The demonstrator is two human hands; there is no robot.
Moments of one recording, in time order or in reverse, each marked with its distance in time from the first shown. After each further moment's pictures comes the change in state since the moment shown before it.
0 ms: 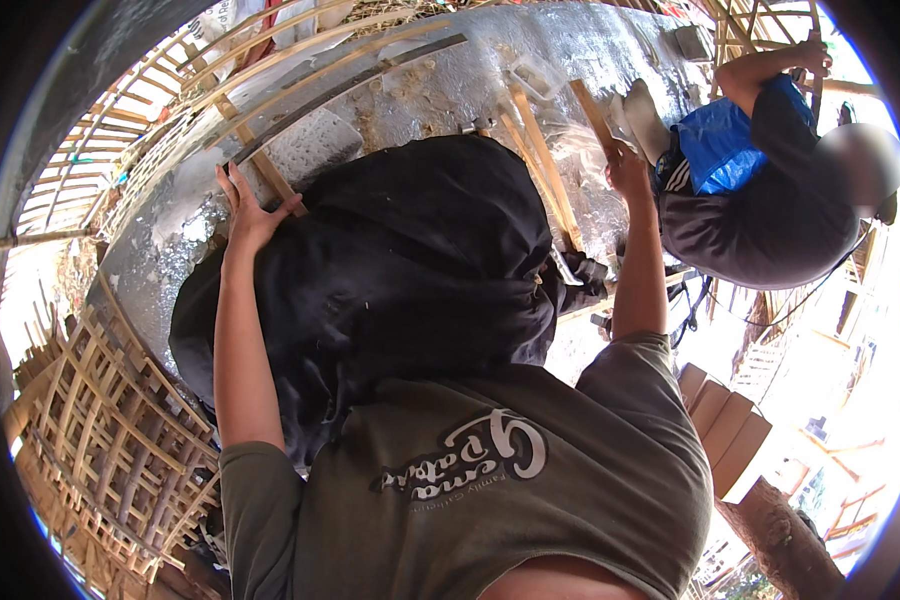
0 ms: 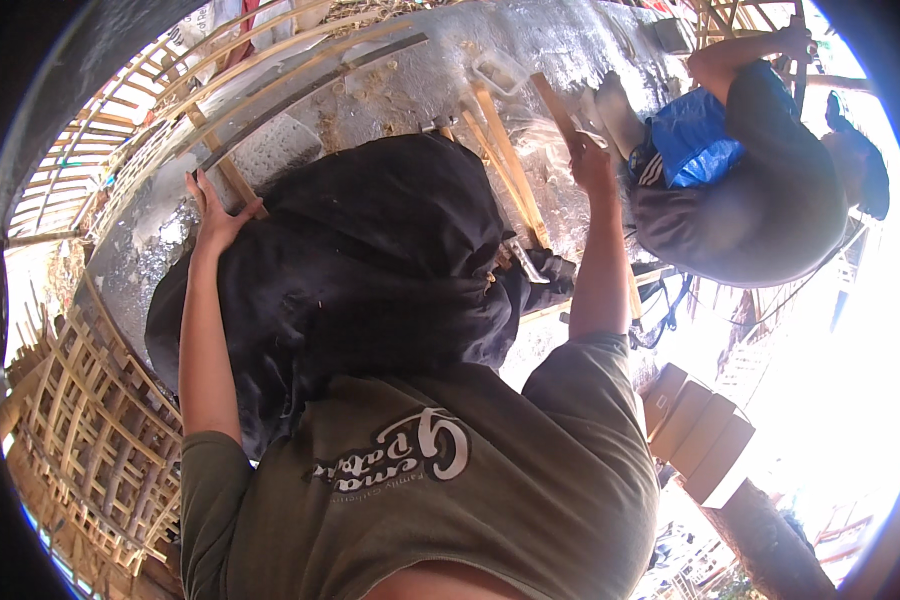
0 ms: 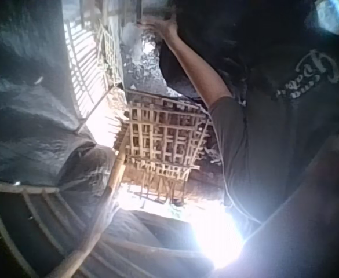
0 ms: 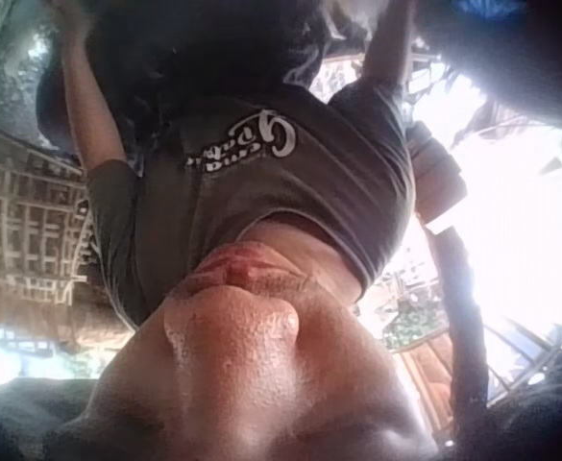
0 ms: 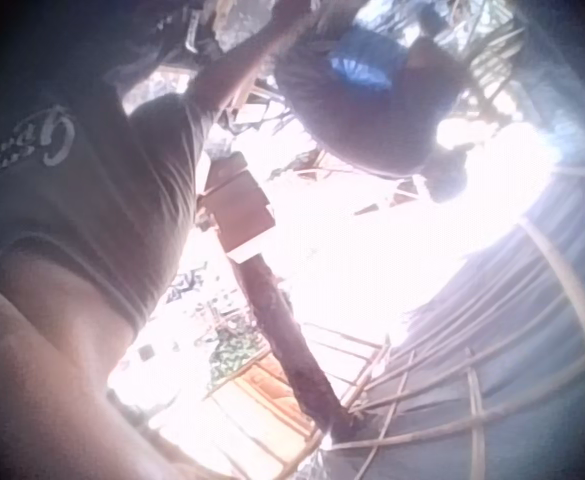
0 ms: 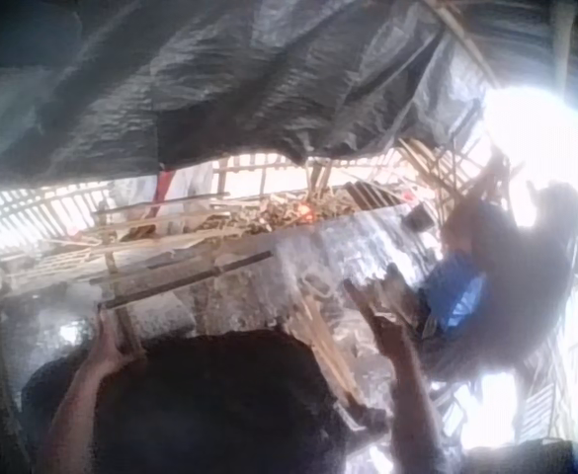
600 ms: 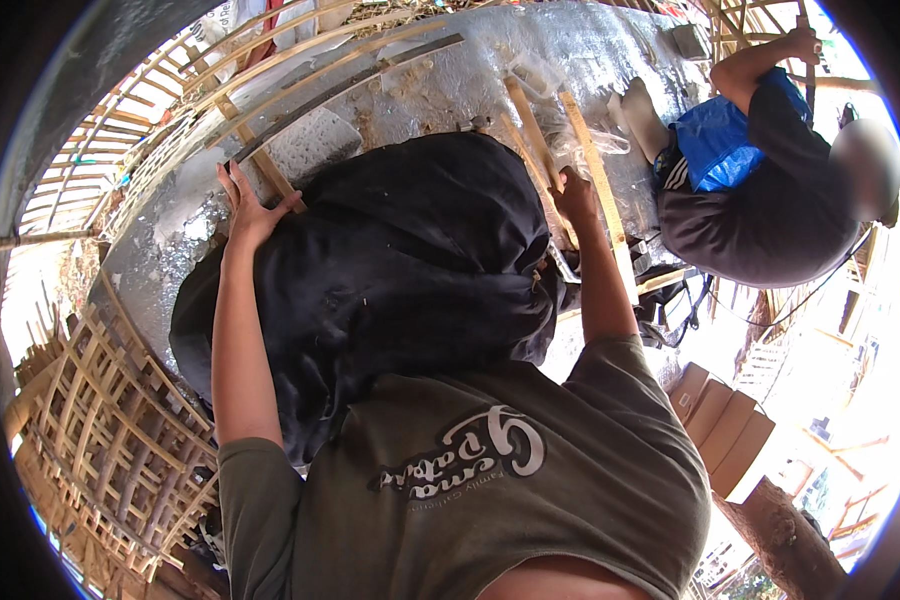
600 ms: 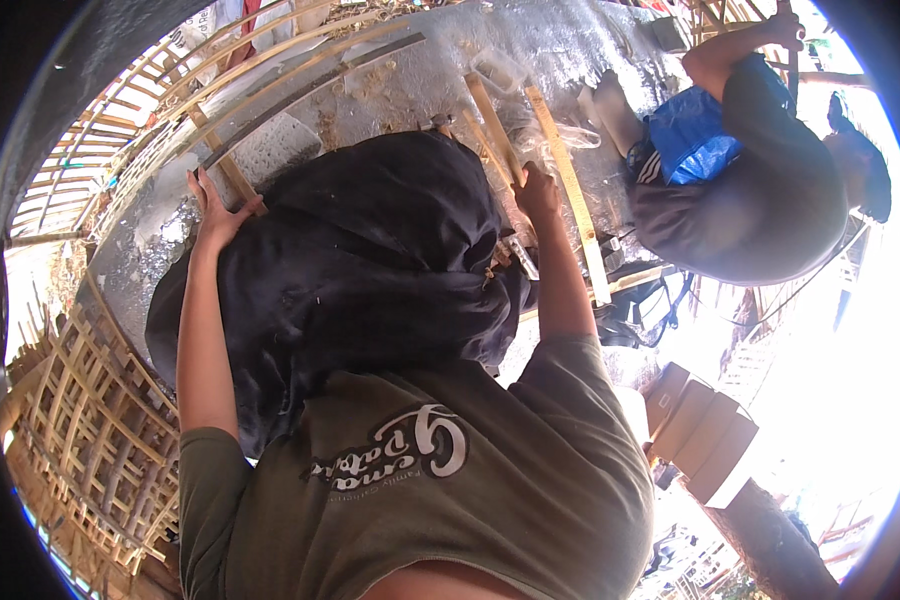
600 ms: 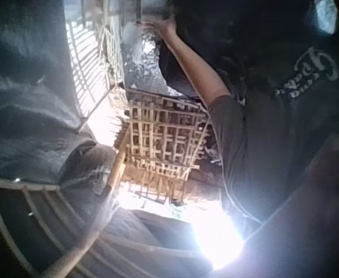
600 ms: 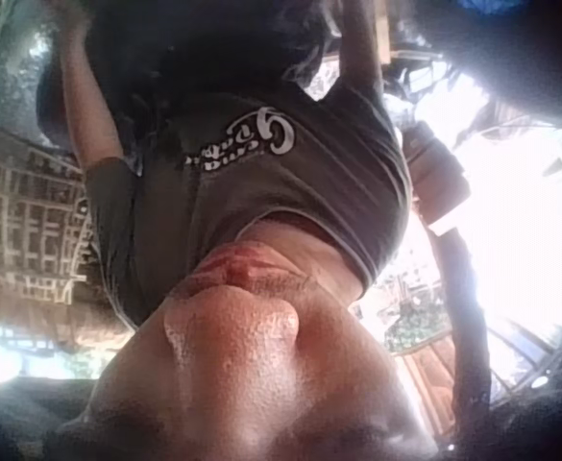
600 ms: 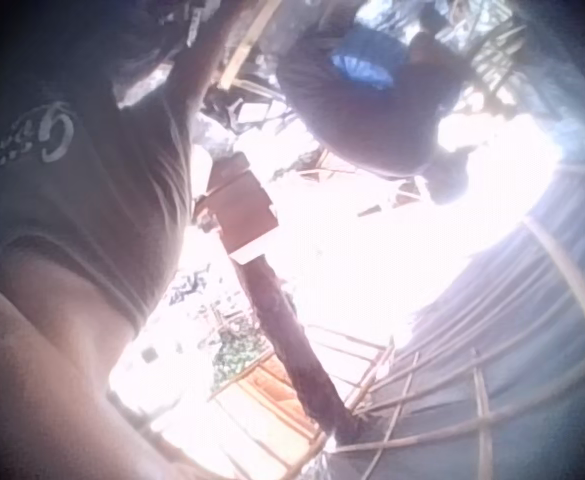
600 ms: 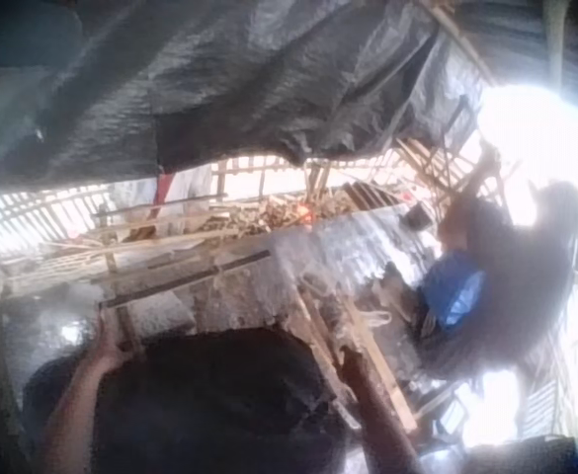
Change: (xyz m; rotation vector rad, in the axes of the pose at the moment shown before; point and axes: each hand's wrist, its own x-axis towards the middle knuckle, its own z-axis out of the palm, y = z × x) left_hand 0.001 0.001 -0.002 0.012 0.001 -0.013; right_hand -0.066 -0.043 0.086 -0.294 -0.128 0.107
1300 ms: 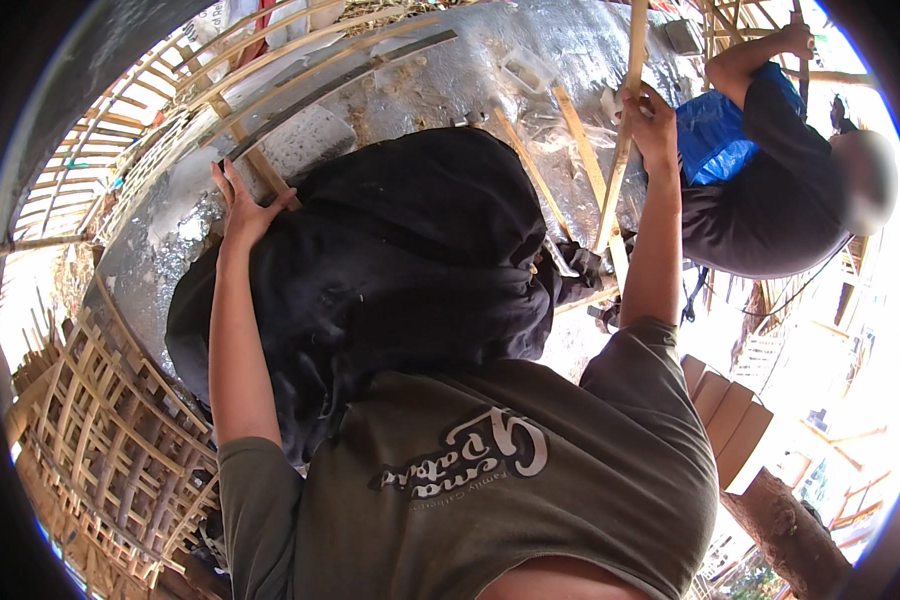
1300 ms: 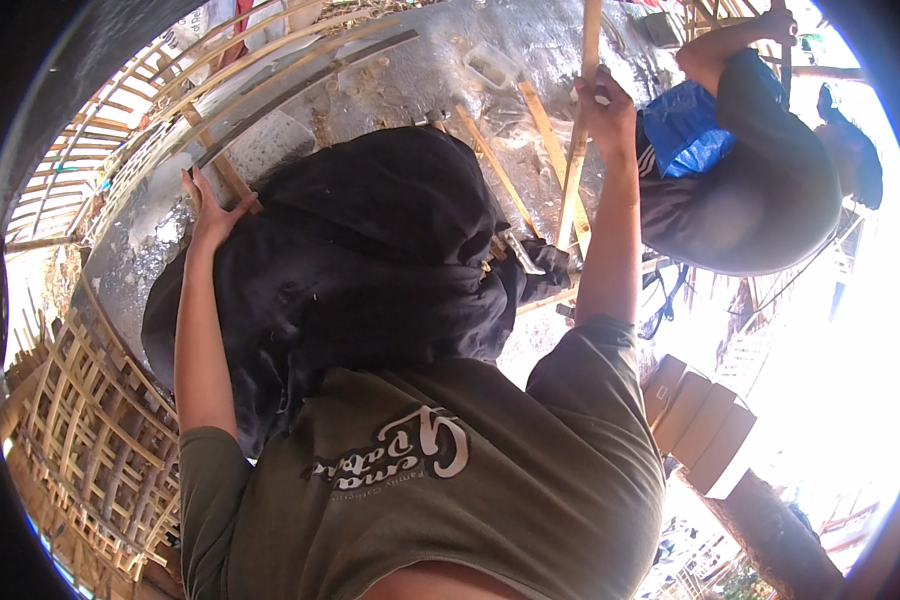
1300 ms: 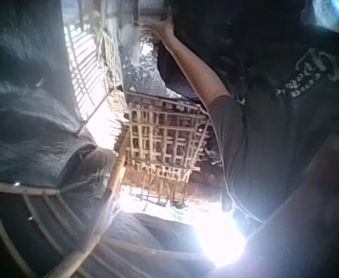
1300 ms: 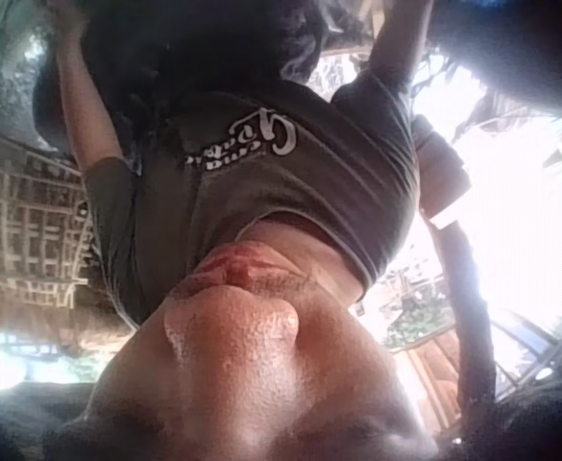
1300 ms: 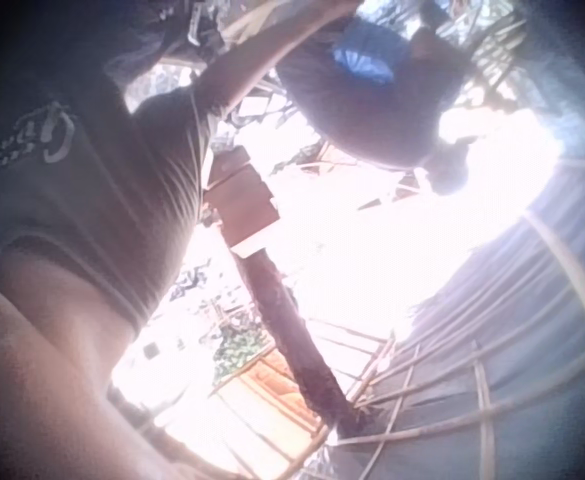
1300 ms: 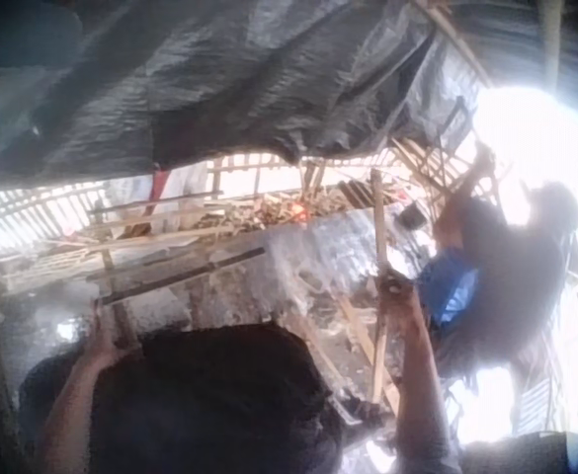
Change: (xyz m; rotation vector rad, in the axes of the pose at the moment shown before) left_hand 0.001 0.000 0.001 -0.011 -0.021 0.012; right_hand 0.031 -0.037 -0.194 0.729 0.331 -0.155
